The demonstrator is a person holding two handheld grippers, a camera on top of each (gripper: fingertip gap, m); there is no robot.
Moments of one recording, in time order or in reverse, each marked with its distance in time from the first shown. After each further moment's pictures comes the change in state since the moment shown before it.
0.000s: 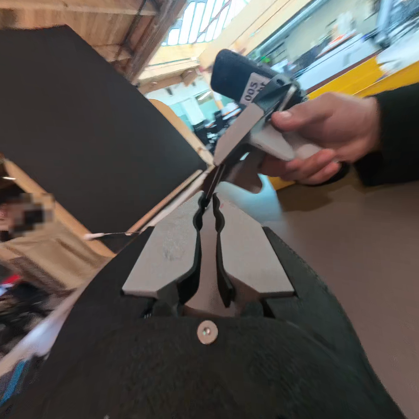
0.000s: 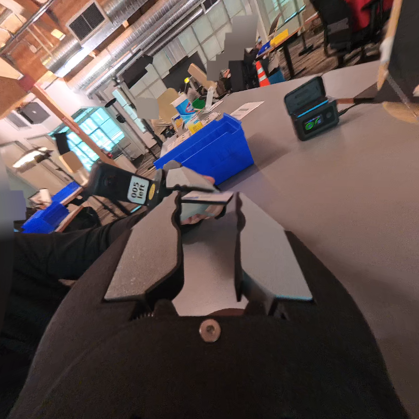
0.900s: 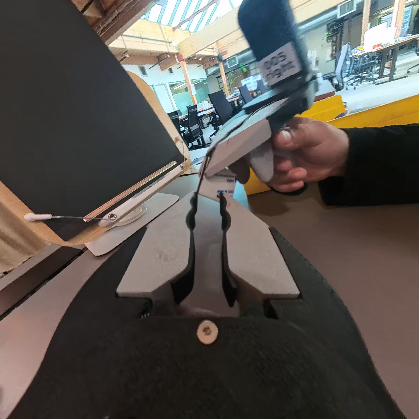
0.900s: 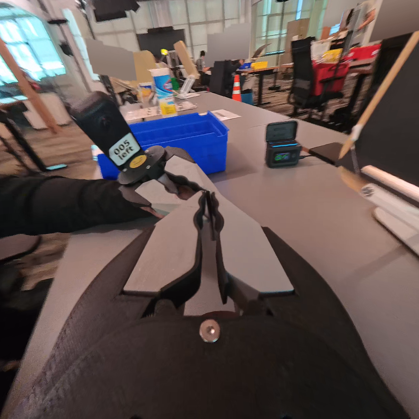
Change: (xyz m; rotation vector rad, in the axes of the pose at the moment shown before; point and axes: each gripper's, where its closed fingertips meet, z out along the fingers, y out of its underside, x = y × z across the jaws) left arm 0.009 0.008 0.005 -0.020 0.103 -0.232; right arm -0.006 0.000 0.001 -0.030 0.129 -0.434
